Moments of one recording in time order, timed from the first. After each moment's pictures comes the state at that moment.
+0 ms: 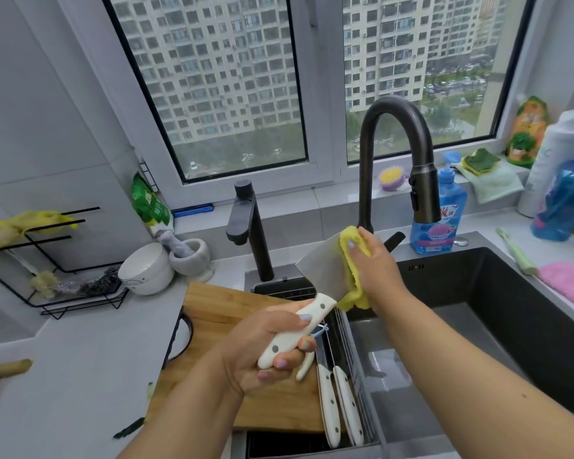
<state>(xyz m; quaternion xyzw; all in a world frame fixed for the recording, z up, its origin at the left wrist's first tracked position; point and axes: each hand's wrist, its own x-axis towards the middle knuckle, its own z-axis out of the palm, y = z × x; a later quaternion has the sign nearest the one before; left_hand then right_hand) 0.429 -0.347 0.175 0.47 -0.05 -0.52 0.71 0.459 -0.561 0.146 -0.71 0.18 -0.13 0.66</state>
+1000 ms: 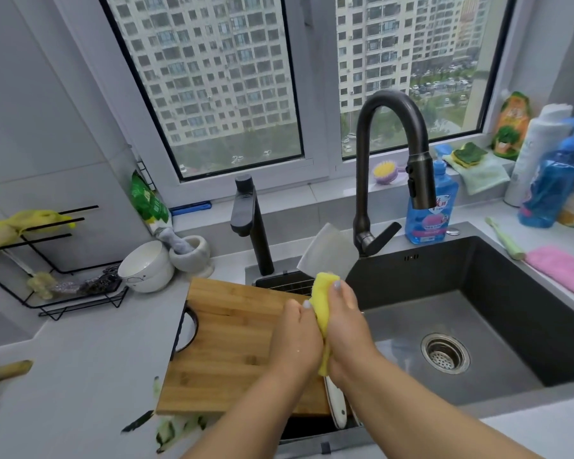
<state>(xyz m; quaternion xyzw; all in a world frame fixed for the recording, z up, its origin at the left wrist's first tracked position) 0.399 -0.384 0.133 0.84 -0.01 -0.09 0.53 0.388 -0.453 0.131 -0.48 0.26 -0.08 0.84</state>
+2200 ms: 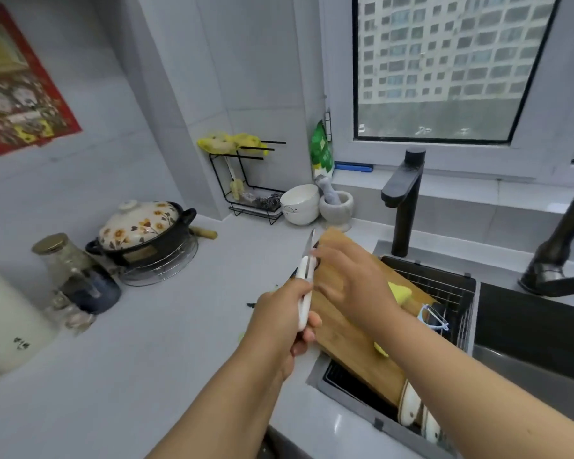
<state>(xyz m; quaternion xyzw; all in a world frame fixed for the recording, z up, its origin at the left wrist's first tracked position) 0.320 -0.293 0.197 0.62 0.31 0.01 0.72 0.435 -0.395 0.137 -0.79 -0.41 -0.22 0.40</state>
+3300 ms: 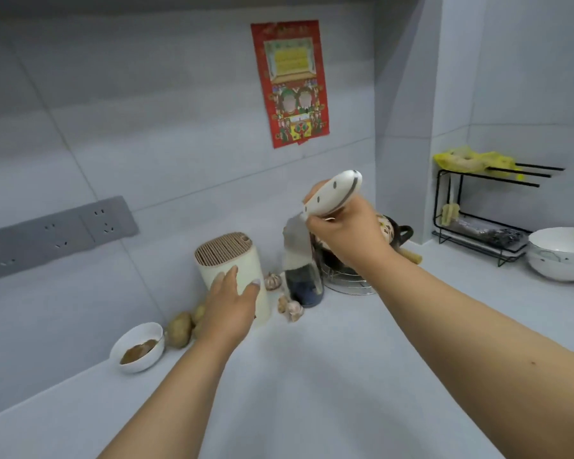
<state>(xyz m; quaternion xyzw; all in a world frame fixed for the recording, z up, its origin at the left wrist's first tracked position) 0.123 0.157 0.191 0.79 0.48 0.25 0.30 0.287 0.027 0.278 -0.62 -0.46 0.06 0.63</state>
